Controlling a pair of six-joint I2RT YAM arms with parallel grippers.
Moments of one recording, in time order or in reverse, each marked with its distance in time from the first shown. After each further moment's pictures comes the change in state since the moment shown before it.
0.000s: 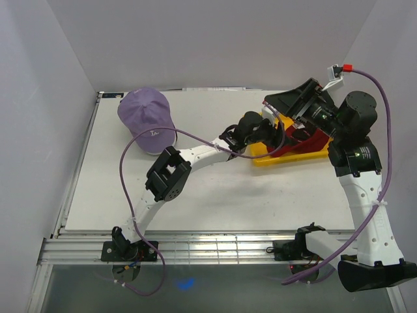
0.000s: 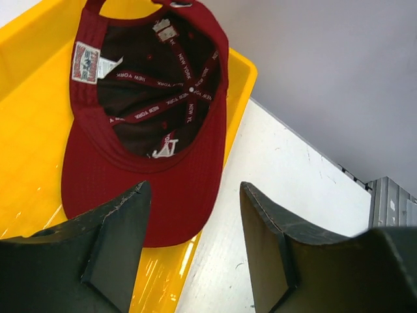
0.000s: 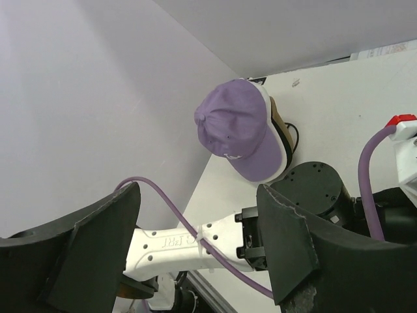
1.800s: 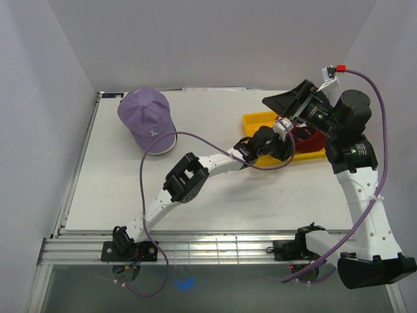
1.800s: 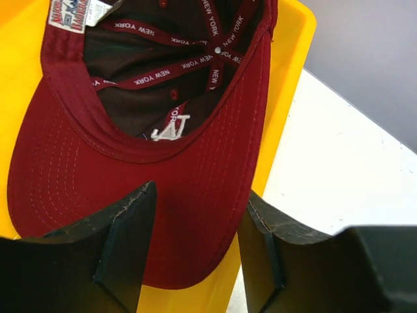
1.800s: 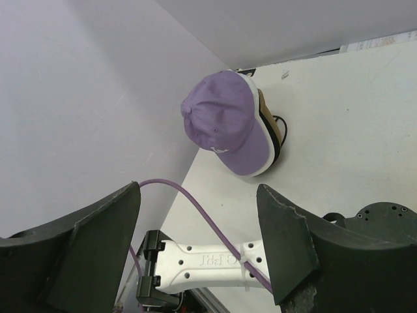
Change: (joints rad) left arm -0.074 0.271 0.230 -0.030 -0.103 0.095; right arm 0.000 0.024 -0.021 0.000 -0.011 -0.052
